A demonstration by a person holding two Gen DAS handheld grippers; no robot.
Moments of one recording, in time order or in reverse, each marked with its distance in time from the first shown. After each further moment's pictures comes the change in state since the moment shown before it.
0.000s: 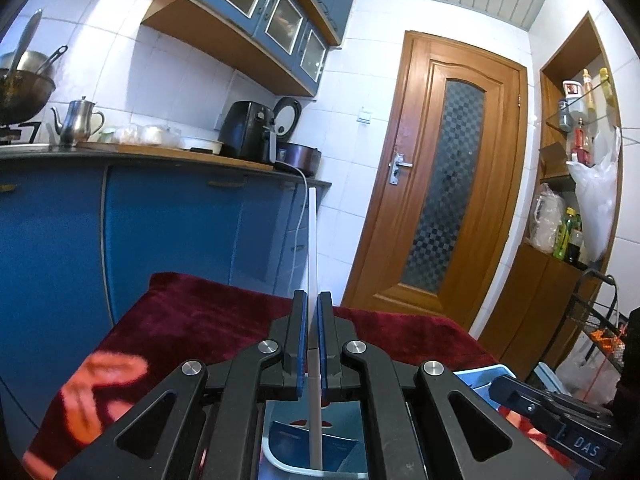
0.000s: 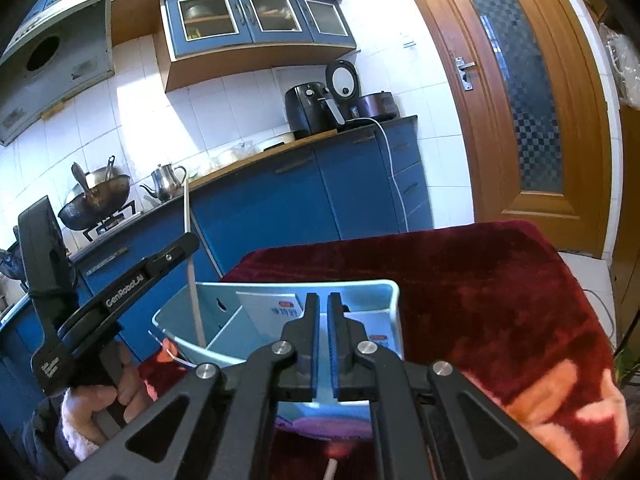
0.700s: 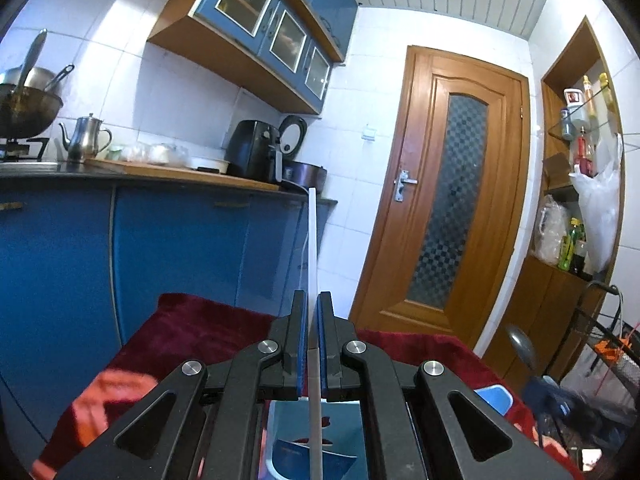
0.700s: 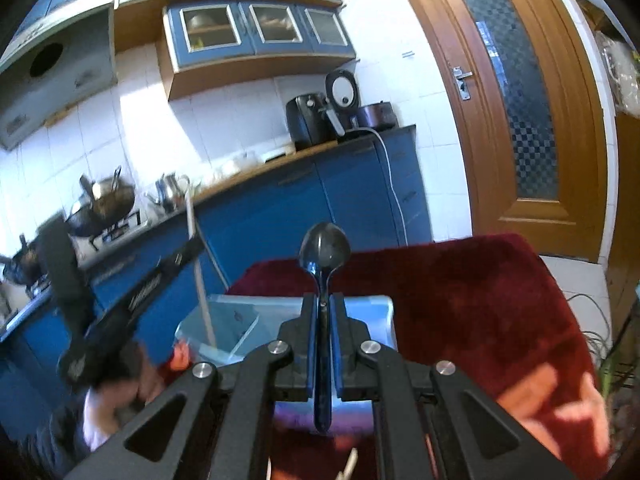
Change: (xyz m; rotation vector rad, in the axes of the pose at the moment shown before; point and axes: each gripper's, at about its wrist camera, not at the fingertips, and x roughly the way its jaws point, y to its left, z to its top) left arm -0.011 -0.001 0.010 0.005 -0.064 0.025; right arm -0.008 0.002 0.020 0.021 -0.043 -0.001
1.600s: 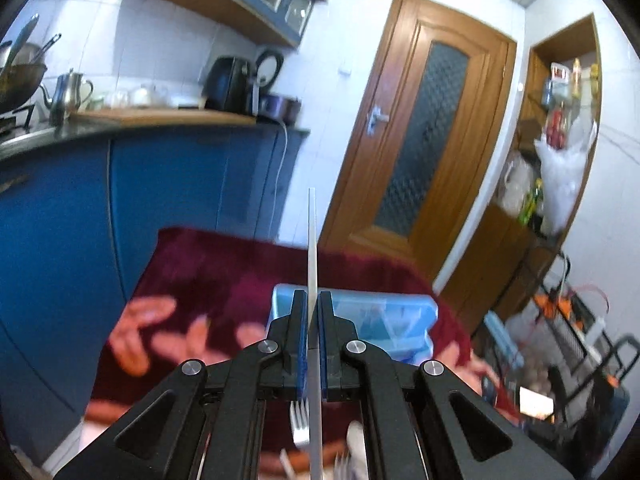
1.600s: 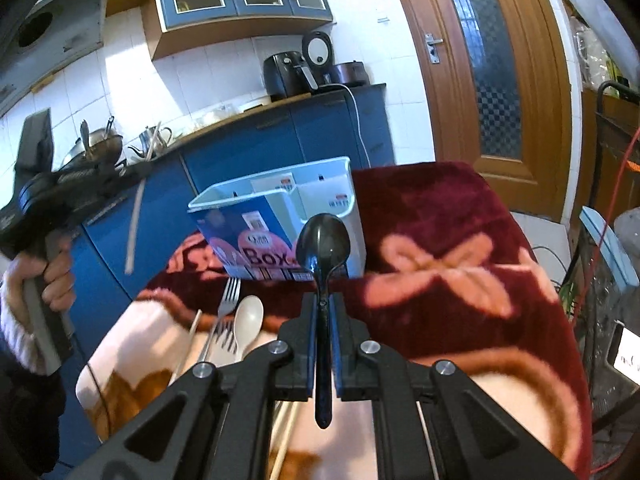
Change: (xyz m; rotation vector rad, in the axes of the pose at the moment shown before) left arm -0.069 0.014 0.036 -0.028 0.276 -0.121; right arm -0.104 0.022 -0.081 -0.012 0.172 -0.122
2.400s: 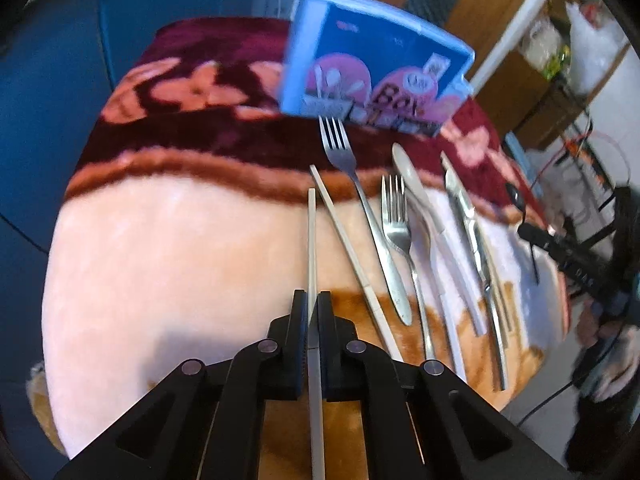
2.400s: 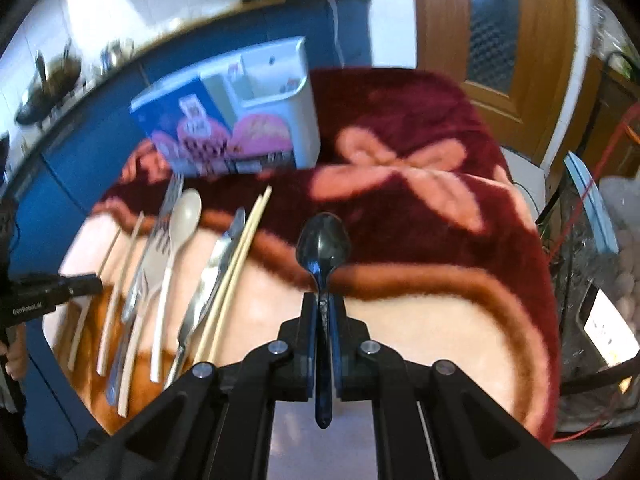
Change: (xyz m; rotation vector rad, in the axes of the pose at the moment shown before) left arm -0.014 0.031 -0.145 0.014 0.668 0.027; right arm 0.012 -0.027 -0.030 0.024 0.338 -0.095
